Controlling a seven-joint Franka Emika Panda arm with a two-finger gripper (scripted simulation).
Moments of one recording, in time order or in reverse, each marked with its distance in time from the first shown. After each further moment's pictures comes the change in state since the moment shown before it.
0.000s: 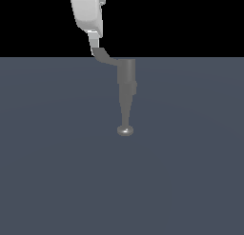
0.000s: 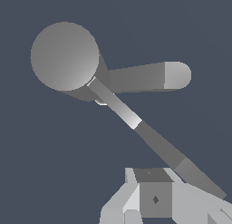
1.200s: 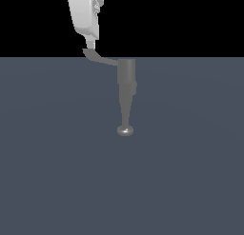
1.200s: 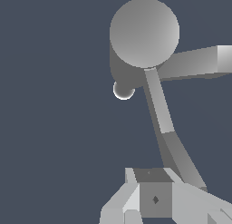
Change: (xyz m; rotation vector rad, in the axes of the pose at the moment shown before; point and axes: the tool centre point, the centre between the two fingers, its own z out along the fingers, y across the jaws) arm -0.017 -0.062 0.001 -0.002 0.001 0.011
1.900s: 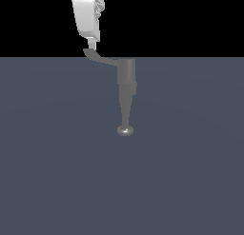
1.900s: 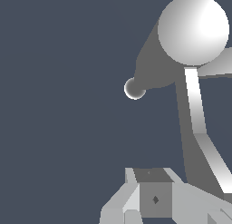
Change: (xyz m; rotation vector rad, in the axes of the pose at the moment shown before) arm -0.001 -0.036 0.002 -0.009 0.001 0.000
